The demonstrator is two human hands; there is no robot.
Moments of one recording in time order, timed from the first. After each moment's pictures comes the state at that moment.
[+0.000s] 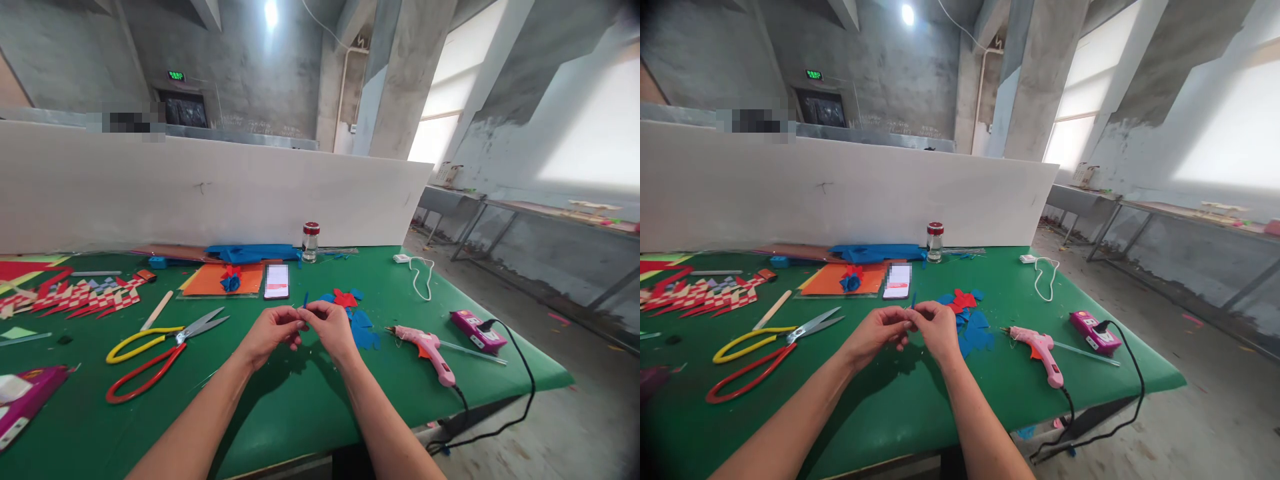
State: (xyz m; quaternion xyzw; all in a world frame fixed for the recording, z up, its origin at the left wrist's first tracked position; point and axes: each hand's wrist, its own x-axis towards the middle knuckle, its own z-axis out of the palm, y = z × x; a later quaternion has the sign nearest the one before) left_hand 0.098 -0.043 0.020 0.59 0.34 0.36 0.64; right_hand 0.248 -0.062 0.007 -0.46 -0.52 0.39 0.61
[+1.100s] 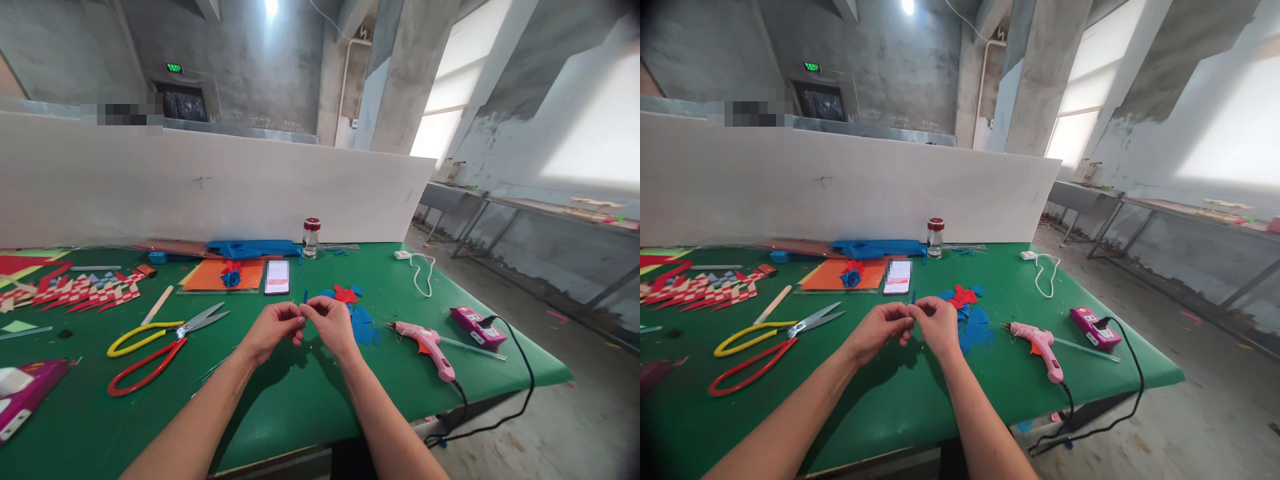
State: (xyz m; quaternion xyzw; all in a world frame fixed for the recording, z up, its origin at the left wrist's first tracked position) left_hand 0.102 -0.042 0.011 0.58 0.33 0.38 0.65; right_hand 0.250 -0.064 0.007 -0.50 -0.55 0.32 0.59
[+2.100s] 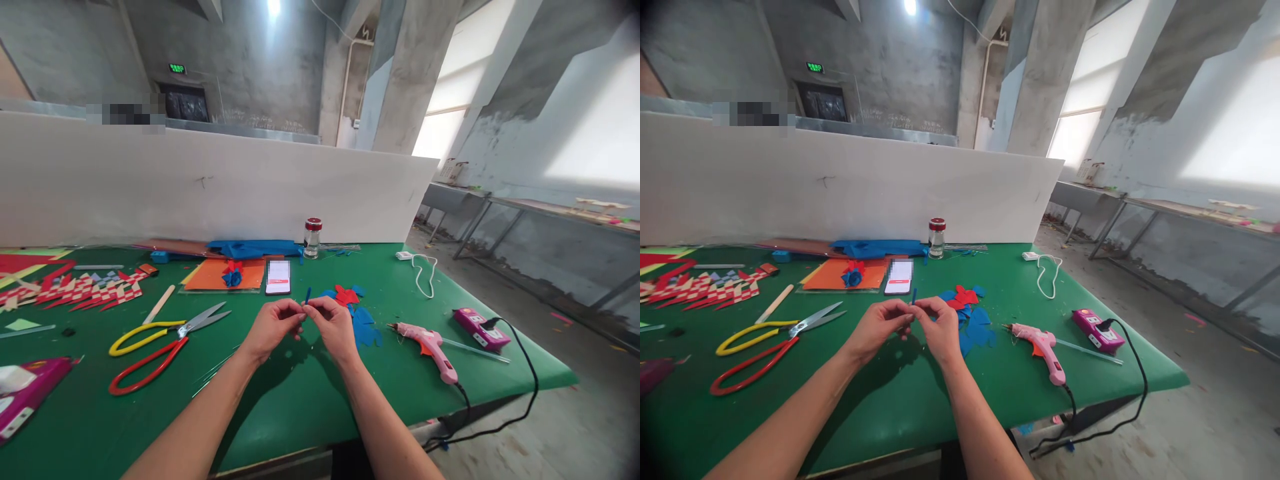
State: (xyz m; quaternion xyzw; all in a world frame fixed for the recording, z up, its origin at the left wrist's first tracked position) left_hand 0.104 -0.047 0.023 0.61 0.34 0.42 0.58; right_hand 0.249 -0.066 -0.003 -0.43 -0.53 0.33 0.65
